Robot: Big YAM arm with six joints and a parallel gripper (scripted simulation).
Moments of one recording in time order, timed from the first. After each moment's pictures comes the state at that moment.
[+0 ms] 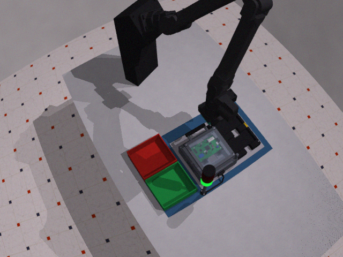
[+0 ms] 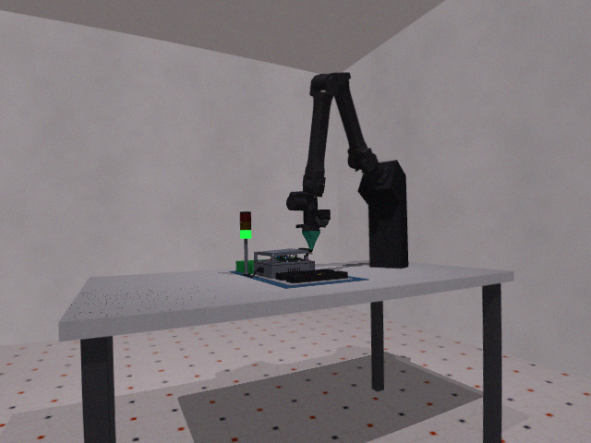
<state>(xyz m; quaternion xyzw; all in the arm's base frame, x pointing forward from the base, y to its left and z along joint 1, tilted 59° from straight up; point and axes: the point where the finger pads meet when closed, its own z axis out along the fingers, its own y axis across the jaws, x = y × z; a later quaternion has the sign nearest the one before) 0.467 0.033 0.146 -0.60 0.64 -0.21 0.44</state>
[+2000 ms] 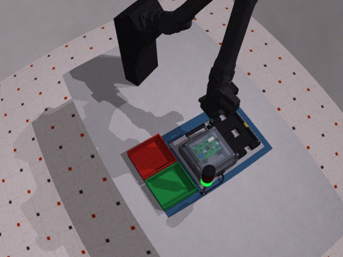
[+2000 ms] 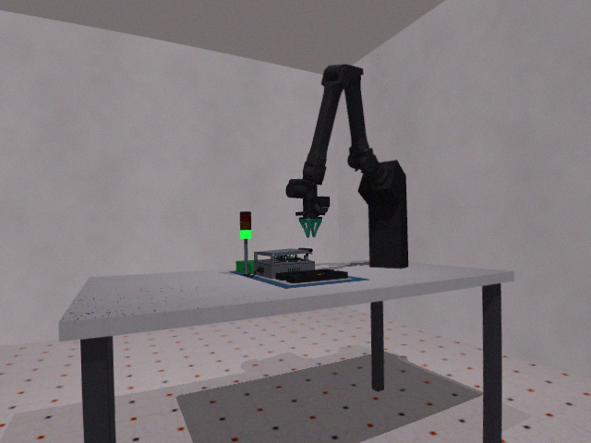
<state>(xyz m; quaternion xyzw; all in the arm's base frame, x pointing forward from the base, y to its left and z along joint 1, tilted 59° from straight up) 0.429 0.020 0.171 -0.60 0.64 -0.21 0.44</state>
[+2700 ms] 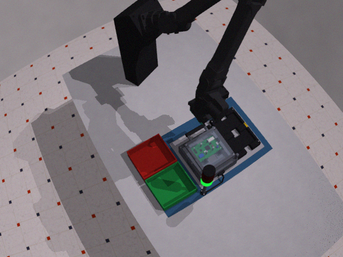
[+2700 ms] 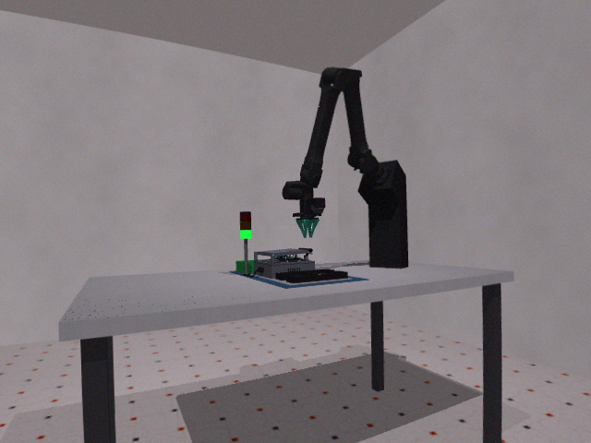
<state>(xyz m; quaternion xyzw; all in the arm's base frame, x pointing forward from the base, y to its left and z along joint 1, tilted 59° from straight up) 0.428 -0.017 0.149 -0.59 0.64 -0.20 0.44</state>
